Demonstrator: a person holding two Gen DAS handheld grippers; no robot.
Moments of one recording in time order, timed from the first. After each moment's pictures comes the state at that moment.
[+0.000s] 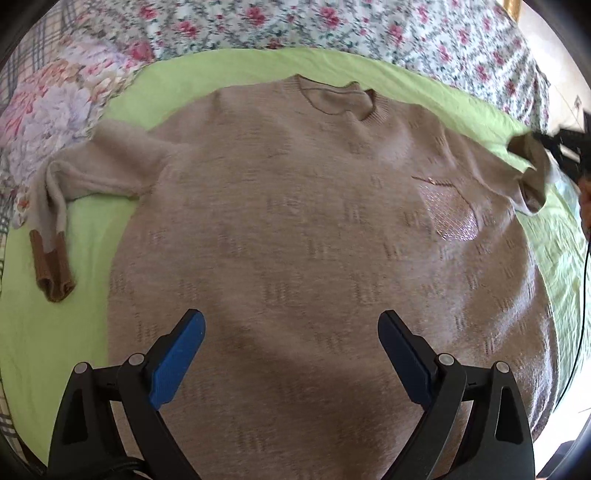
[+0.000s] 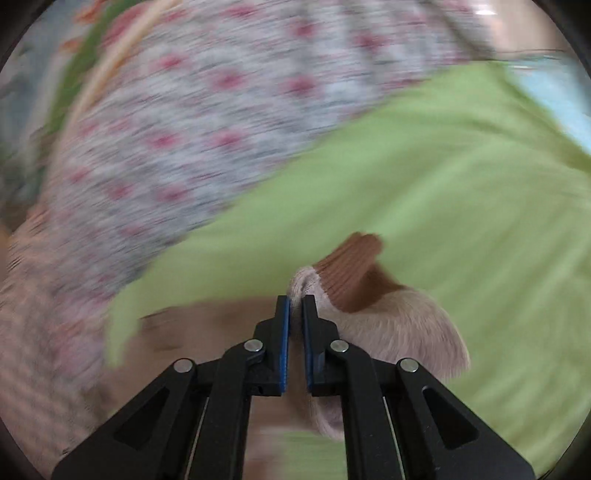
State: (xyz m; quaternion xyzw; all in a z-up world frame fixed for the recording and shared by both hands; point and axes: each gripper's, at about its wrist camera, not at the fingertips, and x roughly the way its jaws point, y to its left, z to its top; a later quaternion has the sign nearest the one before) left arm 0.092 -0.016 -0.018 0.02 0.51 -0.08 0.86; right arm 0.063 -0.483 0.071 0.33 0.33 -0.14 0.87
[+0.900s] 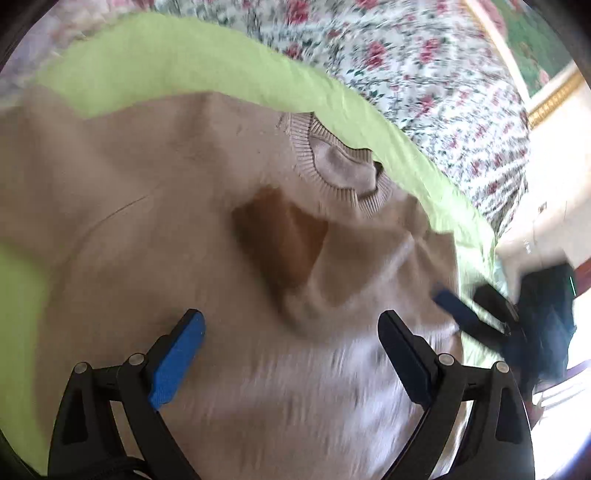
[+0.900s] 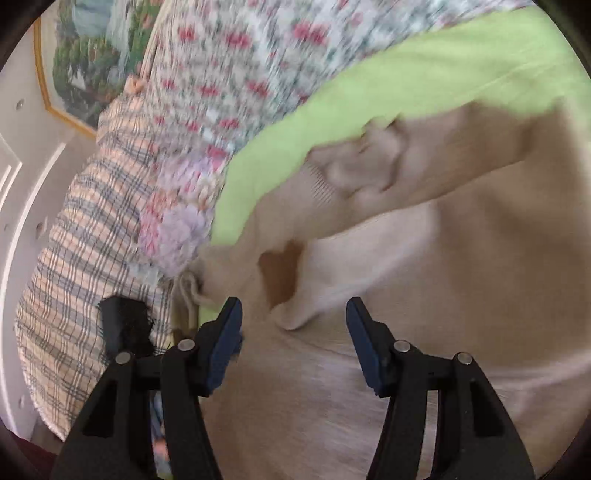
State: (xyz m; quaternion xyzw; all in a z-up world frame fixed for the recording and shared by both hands) left arm 0.245 0.008 -0.040 -0.20 0.52 -0.19 0.81; right arm 0.132 -0.313 -0.004 0.36 0.40 0.06 0.84
